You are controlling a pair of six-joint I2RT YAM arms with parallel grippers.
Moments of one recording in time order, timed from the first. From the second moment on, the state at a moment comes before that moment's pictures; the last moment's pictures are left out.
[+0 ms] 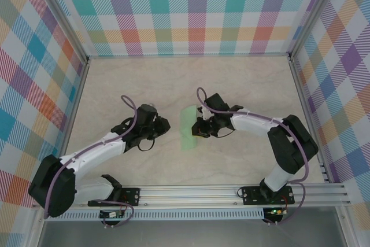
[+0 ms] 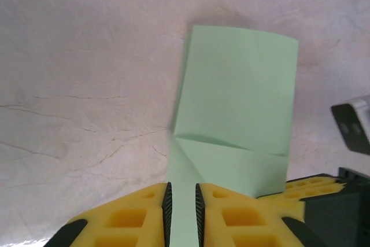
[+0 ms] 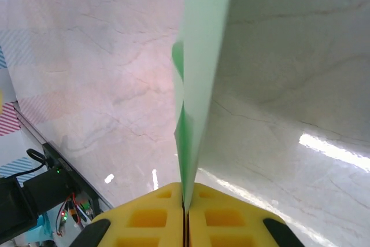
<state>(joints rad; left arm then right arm) -0.61 1.18 0.66 -0.26 0.05 -0.97 0.65 1.63 0.97 -0.41 -0.54 0.68</state>
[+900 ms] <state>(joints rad) -0.56 0.84 0.56 -0.50 -0.11 -1.00 0.80 1.81 1.53 -1.32 0.35 0.50</state>
